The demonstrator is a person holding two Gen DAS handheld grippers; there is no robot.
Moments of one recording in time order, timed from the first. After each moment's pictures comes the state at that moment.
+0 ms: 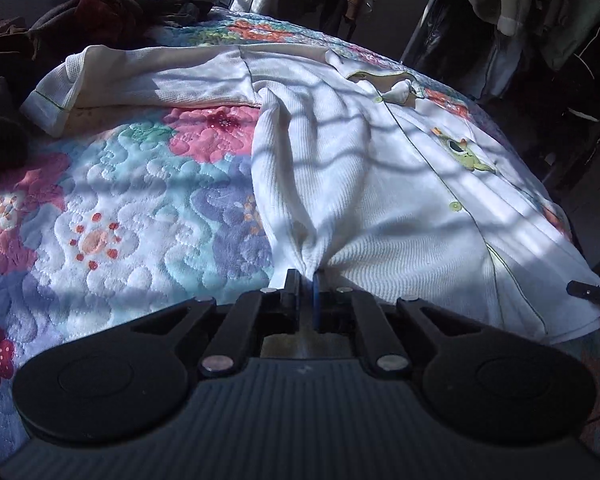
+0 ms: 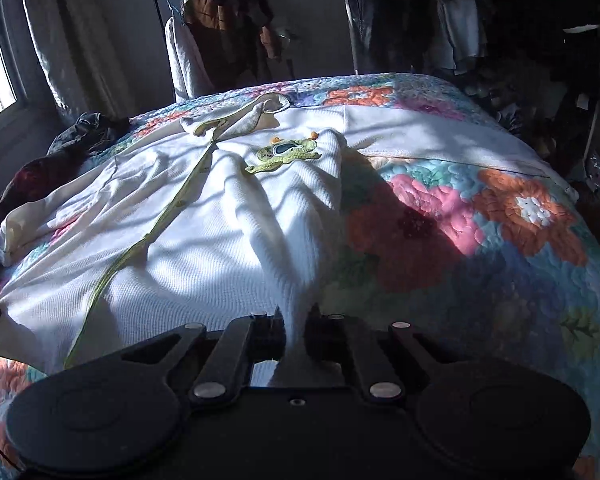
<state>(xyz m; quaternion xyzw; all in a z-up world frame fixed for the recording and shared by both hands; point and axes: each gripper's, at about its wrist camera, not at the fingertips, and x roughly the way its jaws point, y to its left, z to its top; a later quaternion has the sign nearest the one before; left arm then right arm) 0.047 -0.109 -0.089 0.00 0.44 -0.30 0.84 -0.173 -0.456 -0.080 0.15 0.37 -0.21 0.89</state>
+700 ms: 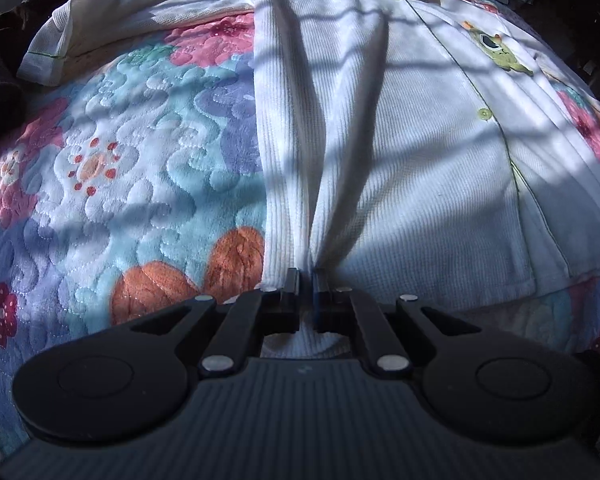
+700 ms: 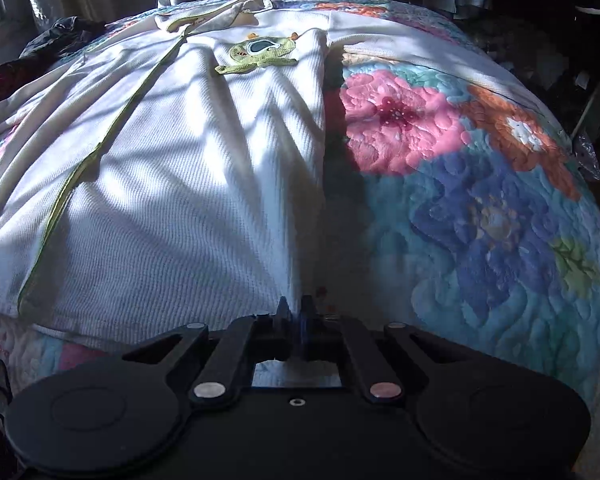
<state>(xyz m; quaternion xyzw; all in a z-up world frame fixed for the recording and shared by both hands) 0.021 -0.123 -0.105 0.10 0.47 -0.28 0.83 -0.184 -0.462 -0.112 0.13 0.45 -0.22 0.86</state>
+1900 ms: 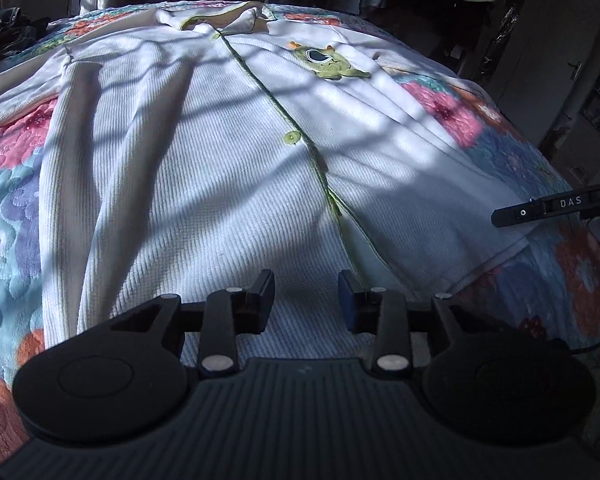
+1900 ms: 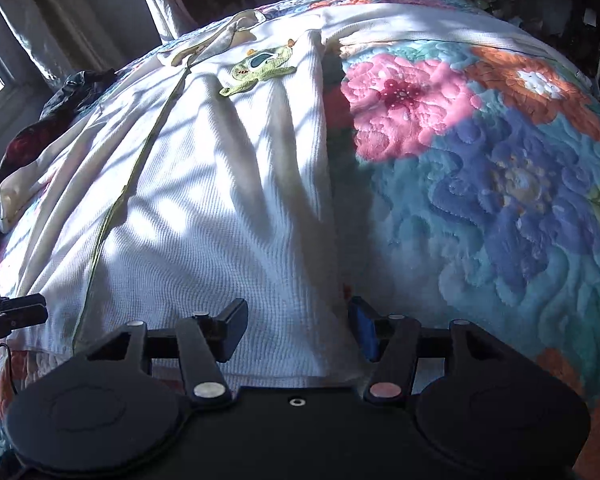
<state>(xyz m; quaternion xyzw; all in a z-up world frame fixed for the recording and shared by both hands) -0.020 -0.214 -0.120 0.11 0.39 -0.46 0.79 -0.192 -0.490 -0.136 0.27 0.42 -0.17 0.85</state>
